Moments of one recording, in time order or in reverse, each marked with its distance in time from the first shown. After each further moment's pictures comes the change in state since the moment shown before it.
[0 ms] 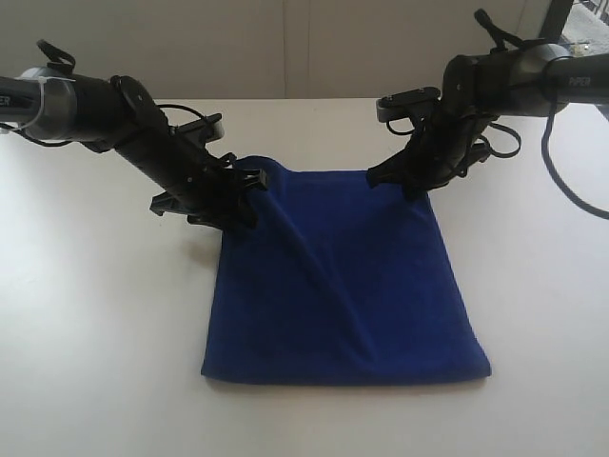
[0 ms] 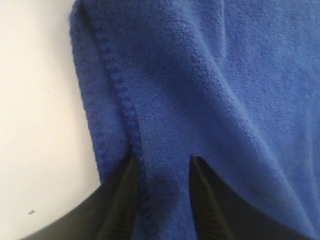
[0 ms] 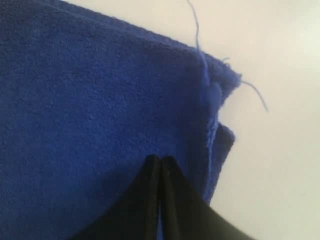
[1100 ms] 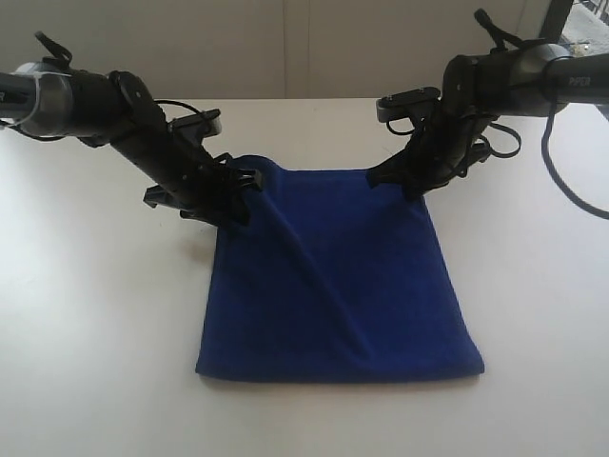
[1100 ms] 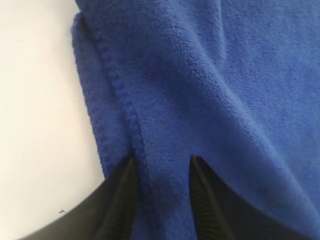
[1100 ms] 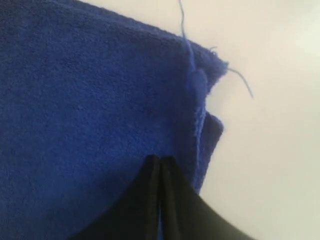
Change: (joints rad) left arm 0.000 -0.018 -0.001 0.068 -0.015 0.001; right arm 0.000 0.000 0.000 0.000 0.000 0.000
